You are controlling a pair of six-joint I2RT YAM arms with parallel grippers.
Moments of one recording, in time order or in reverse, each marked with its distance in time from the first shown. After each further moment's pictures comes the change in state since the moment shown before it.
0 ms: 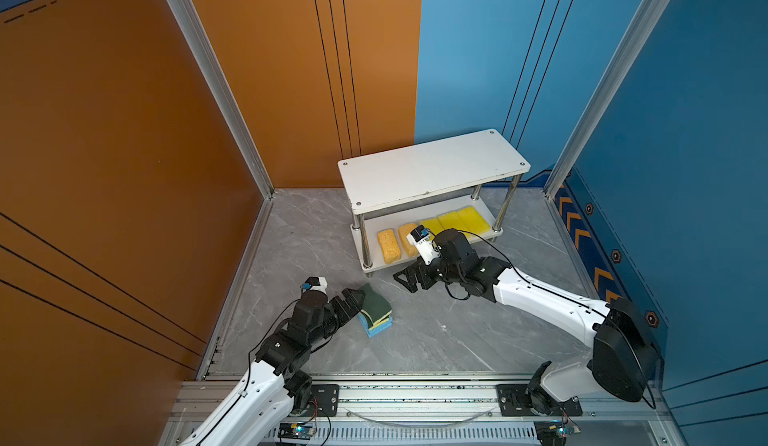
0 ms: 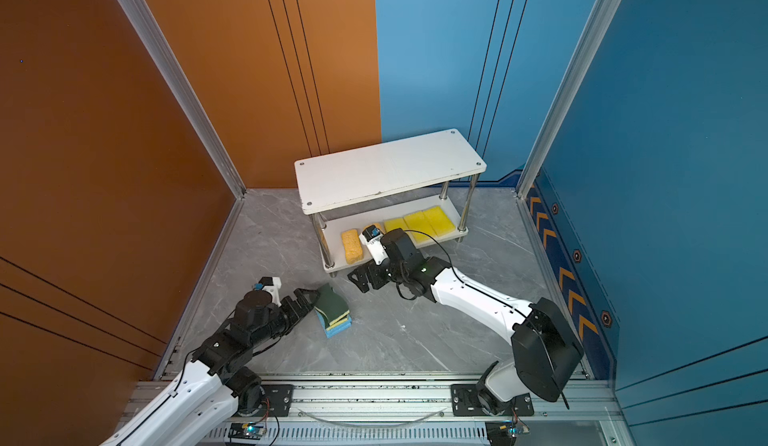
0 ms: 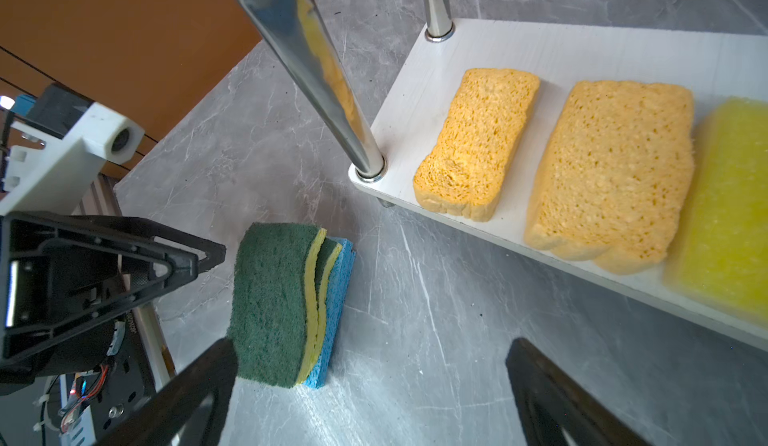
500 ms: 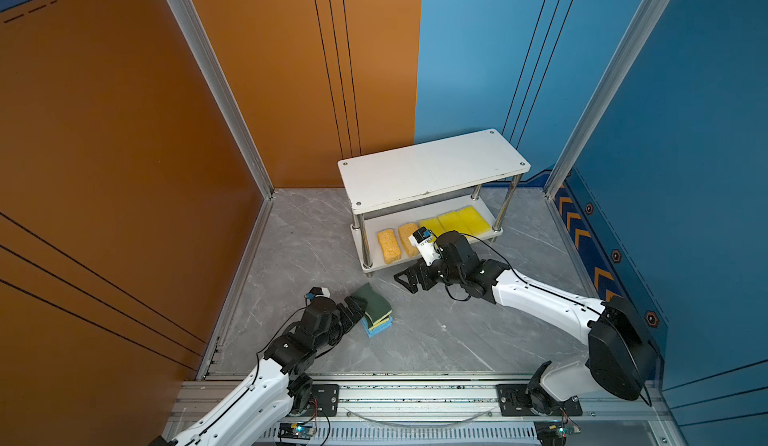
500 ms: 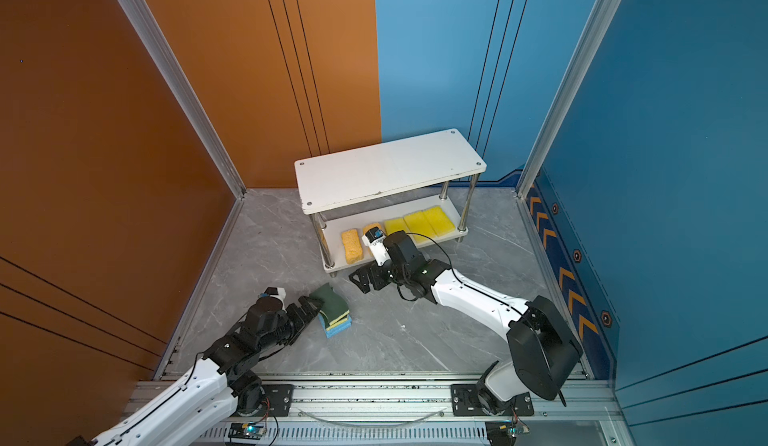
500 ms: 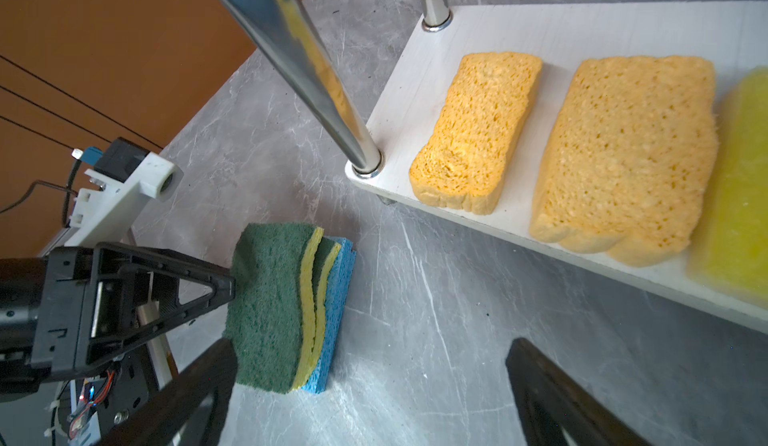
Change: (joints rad) left arm -0.053 0.078 -0.082 0.105 -0.039 -0.106; right arm -0.024 0.014 -0.049 0.082 -0.021 0.039
